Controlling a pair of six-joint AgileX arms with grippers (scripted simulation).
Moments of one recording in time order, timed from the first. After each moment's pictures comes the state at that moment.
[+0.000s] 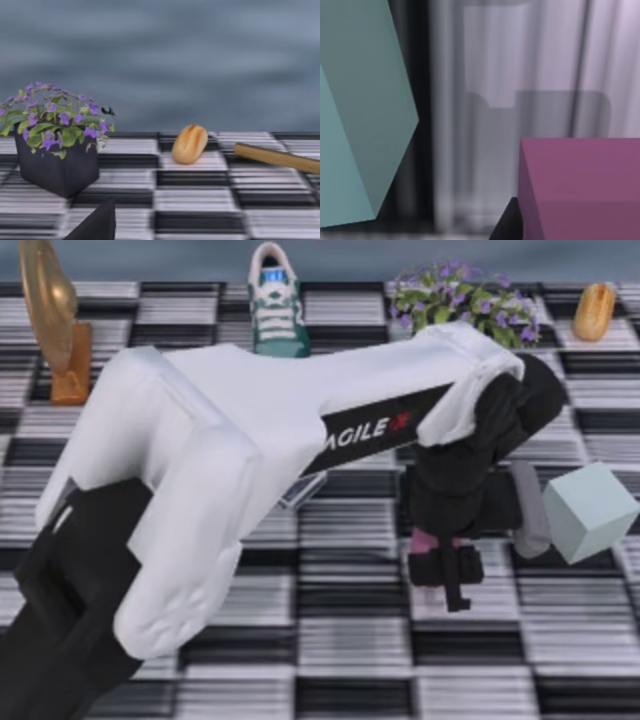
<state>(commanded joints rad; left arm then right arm) -0.90 2.46 2.05 -1.14 0.02 0.68 0.00 0.00 0.00 0.00 0.00 0.00</state>
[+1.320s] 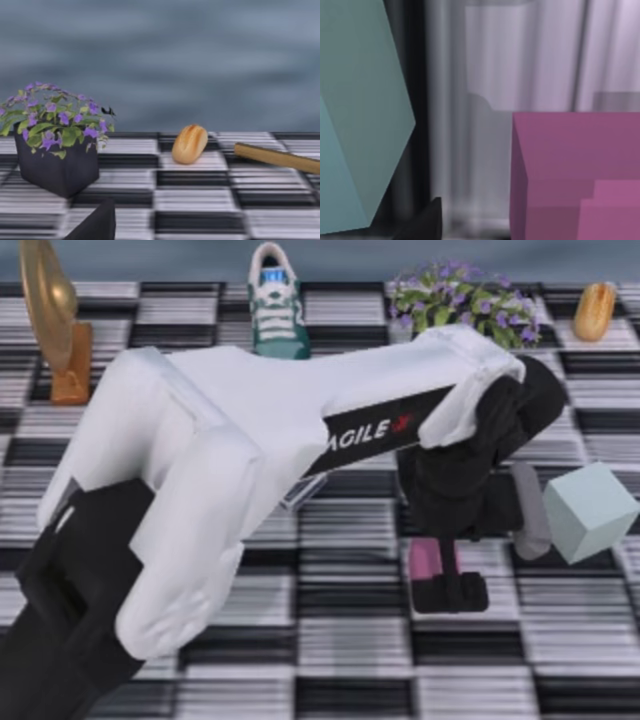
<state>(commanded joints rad) -0.90 2.46 2.05 -1.14 0.02 0.68 0.00 0.00 0.00 0.00 0.00 0.00</state>
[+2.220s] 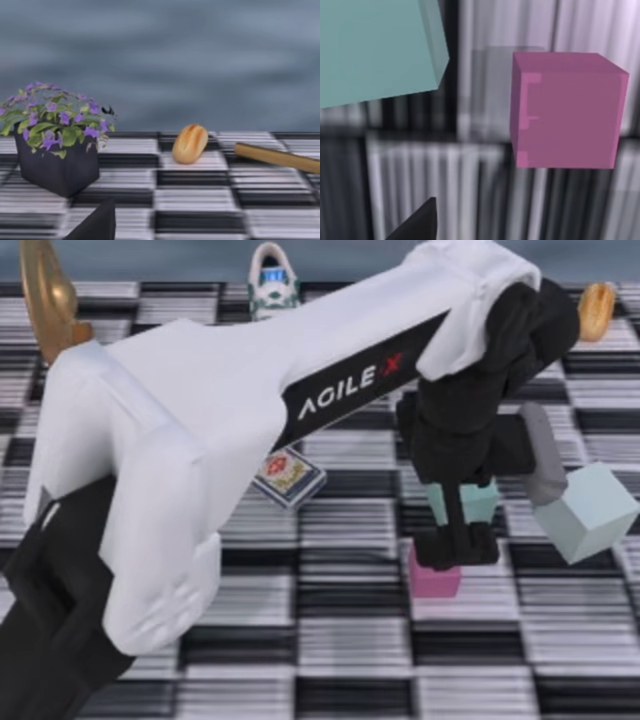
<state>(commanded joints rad) -0.89 2.44 2.28 -1.40 0.02 0.68 0.00 0.00 0.00 0.00 0.00 0.00</state>
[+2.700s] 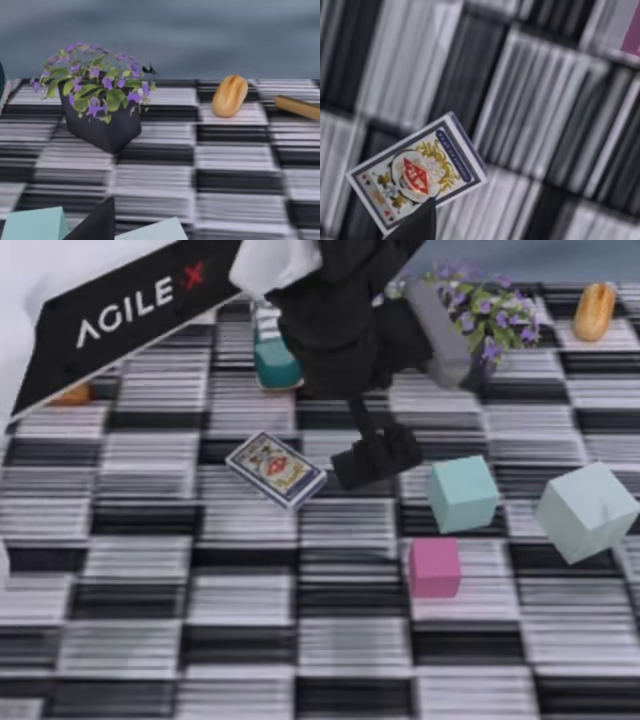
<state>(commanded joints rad) -0.71 2.07 1.94 -1.19 0.00 0.57 0.08 0.34 0.34 -0.22 0.00 0.05</state>
